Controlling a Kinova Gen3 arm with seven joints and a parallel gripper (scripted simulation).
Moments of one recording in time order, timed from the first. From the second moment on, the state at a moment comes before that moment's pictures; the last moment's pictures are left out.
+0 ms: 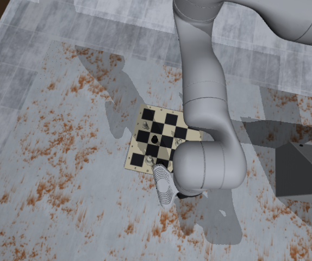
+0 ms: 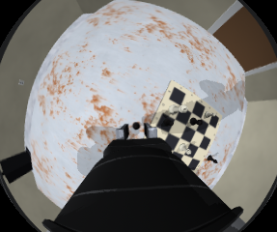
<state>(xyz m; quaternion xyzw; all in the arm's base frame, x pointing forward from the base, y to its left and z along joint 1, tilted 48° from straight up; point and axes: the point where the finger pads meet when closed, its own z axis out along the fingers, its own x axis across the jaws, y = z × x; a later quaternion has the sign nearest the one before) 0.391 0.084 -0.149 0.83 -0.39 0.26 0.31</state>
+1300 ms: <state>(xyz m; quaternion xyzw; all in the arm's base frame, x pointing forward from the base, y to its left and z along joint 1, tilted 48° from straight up) 0.395 0.076 -0.157 0.83 -0.39 0.26 0.31</state>
